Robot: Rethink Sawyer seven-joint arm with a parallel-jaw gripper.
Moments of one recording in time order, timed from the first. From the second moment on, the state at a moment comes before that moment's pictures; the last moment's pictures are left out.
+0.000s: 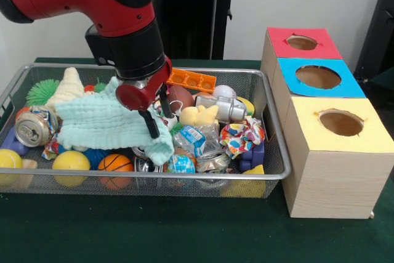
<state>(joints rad) -0.86 -0.47 0.66 1.59 -0.52 0.73 0.50</state>
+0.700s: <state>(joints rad) -0.84 -0.50 0.66 1.65 -0.52 0.62 0.50</state>
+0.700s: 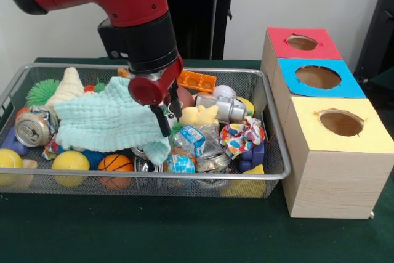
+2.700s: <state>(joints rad) -0.54 -0.48 0.43 1.61 -0.51 0.48 0.50</state>
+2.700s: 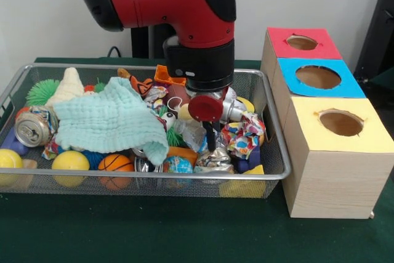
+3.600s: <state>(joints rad) -0.39 -0.50 0.21 1.59 -0.48 0.47 0.55</state>
